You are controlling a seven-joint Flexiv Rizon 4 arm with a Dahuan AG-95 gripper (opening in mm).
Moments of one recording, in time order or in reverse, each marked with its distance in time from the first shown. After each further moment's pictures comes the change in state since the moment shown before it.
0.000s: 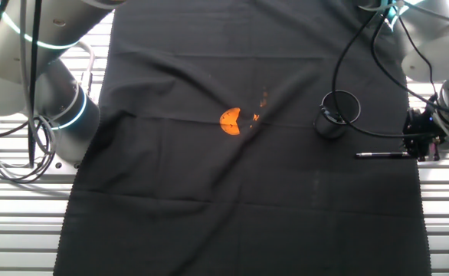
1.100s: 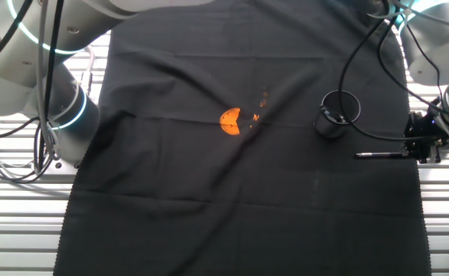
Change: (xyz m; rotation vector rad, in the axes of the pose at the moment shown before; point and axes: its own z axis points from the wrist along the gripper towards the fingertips) arm -0.007 0.000 0.014 0.000 0.013 -0.002
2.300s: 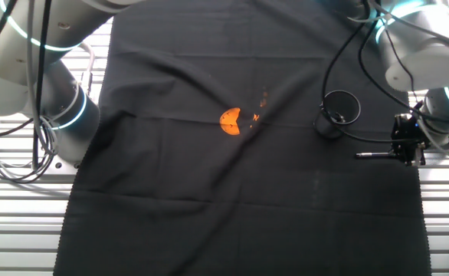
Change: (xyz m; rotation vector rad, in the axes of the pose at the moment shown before) arm 0.027 0.000 0.015 0.008 -0.013 0.012
